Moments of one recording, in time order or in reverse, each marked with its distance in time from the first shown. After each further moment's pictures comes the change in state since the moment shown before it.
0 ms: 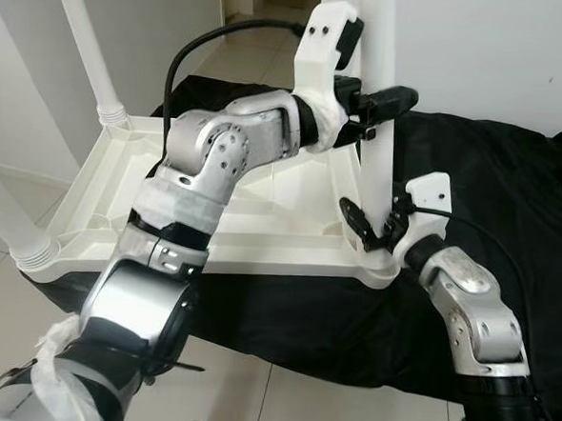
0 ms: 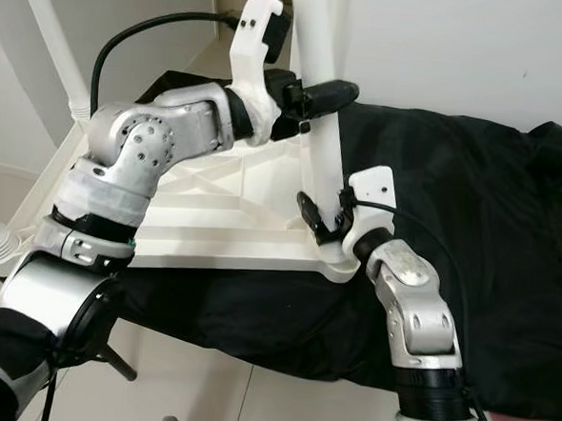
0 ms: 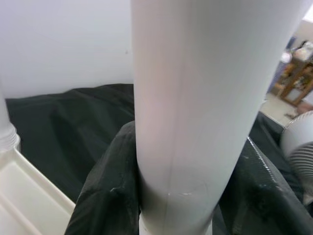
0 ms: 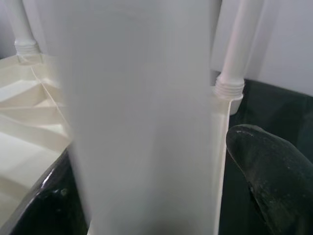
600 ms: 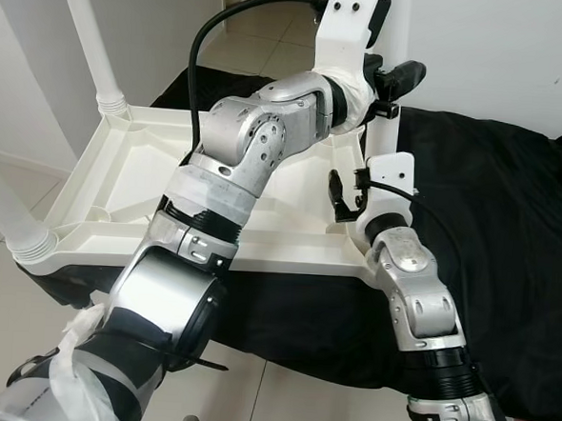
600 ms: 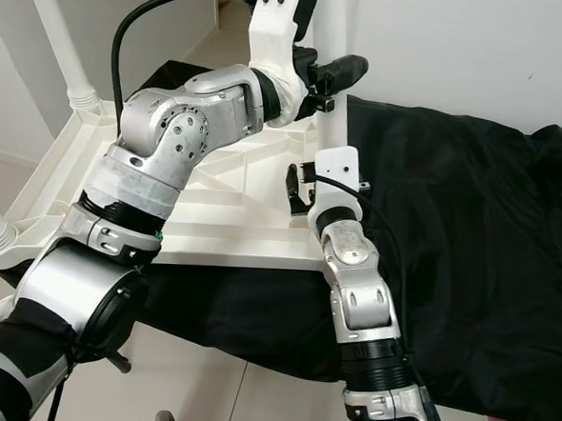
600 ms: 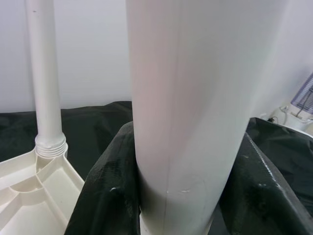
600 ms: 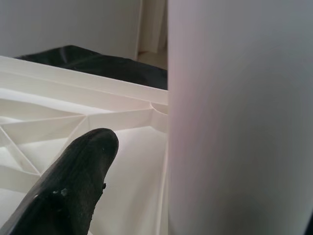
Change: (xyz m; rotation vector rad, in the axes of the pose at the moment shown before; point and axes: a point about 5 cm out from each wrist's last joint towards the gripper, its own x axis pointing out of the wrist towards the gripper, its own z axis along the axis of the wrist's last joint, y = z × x) left arm 0.012 0.002 0.008 0.063 -0.053 0.172; right arm 0.030 0.027 0.002 -0.059 0.002 -0.272
